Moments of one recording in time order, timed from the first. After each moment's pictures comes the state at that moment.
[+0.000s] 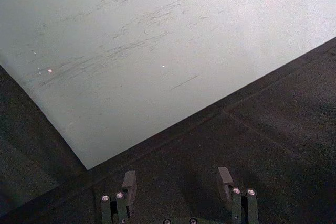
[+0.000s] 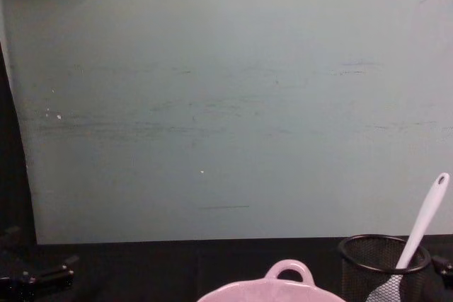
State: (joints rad) left arm -0.20 0.60 0.45 -1.41 -0.25 -0.12 0.03; right arm 0.20 0.60 -0.45 -1.41 0.25 -0.12 -0.03
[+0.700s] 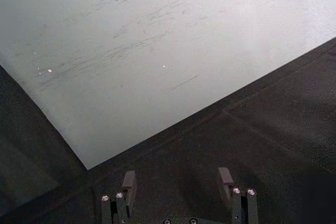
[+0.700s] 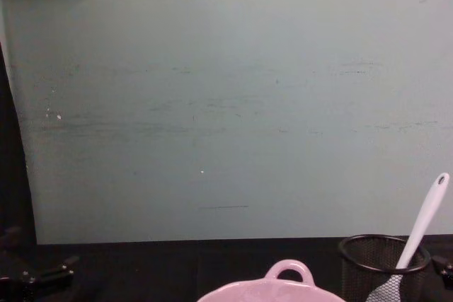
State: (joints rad) left arm -0.20 0.60 0.45 -1.41 -0.25 -0.12 0.03; right arm 0.20 0.60 -0.45 -1.41 0.25 -0.12 -0.03
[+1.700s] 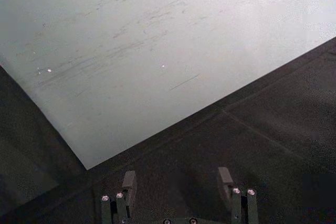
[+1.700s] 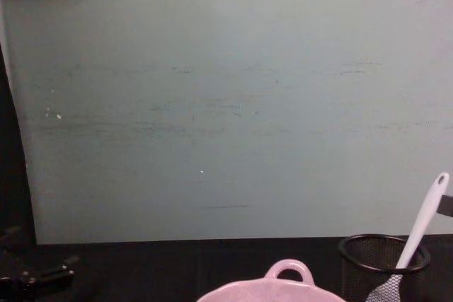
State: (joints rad) left arm -0.20 0.60 0.45 -1.41 -0.25 -0.12 0.03; right arm 0.04 0.51 -0.17 -1.60 0.88 0.12 0.22
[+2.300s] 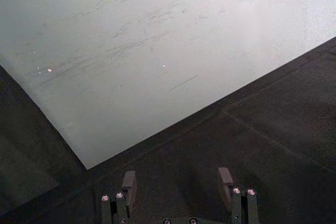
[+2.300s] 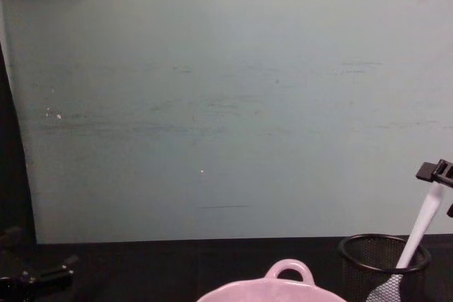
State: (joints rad) left arm -0.20 0.60 0.45 -1.41 -0.25 -0.12 0.03; right arm 0.23 0.43 -0.17 -1.37 1.12 0.20 0.34
